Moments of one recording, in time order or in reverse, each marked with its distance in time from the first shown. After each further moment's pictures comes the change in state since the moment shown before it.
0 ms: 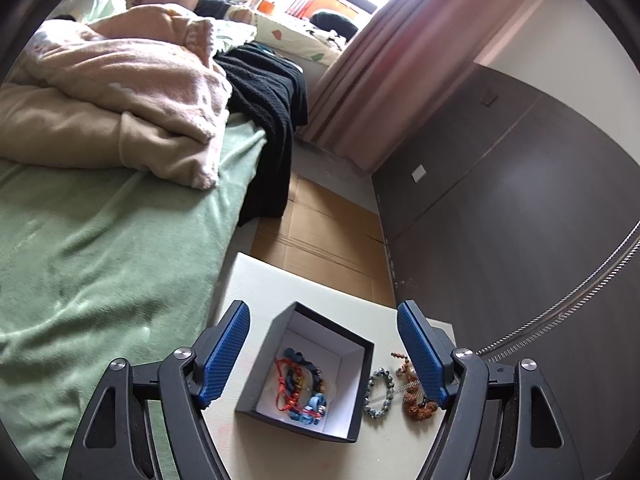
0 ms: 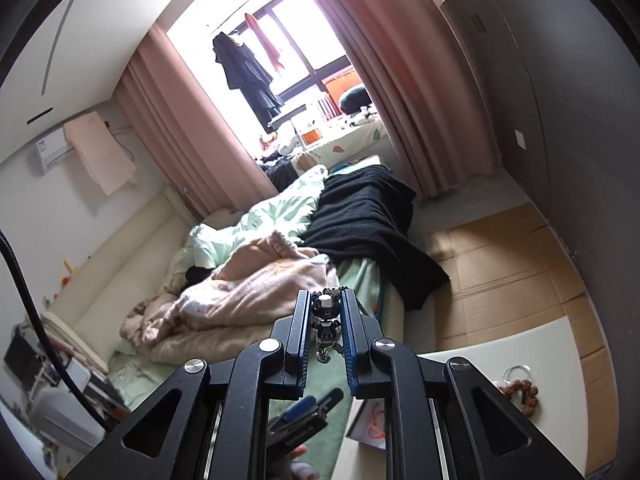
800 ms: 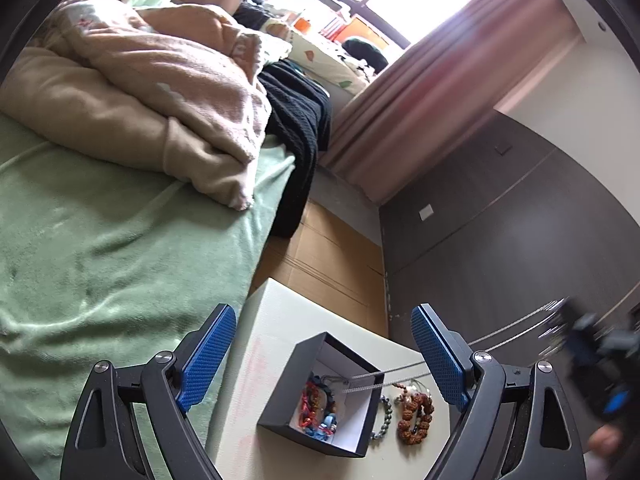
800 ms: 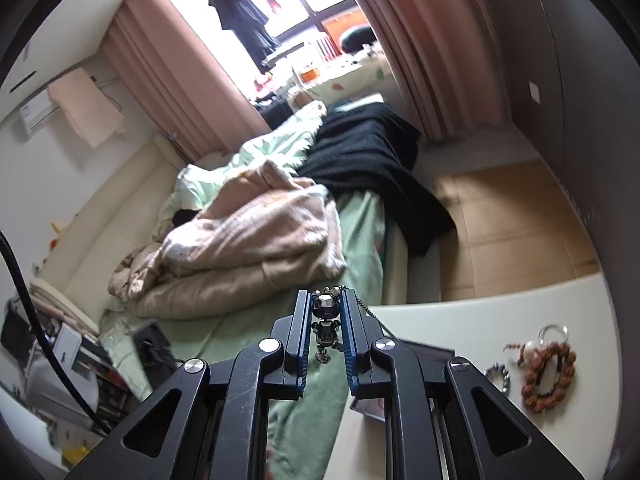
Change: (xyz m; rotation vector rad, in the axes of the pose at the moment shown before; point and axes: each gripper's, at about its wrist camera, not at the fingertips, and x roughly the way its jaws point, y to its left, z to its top) left arm -0.027 0.042 0.016 -0.136 -0.083 -0.012; right arm 0.104 -0.006 -0.065 0.004 0.230 -0.025
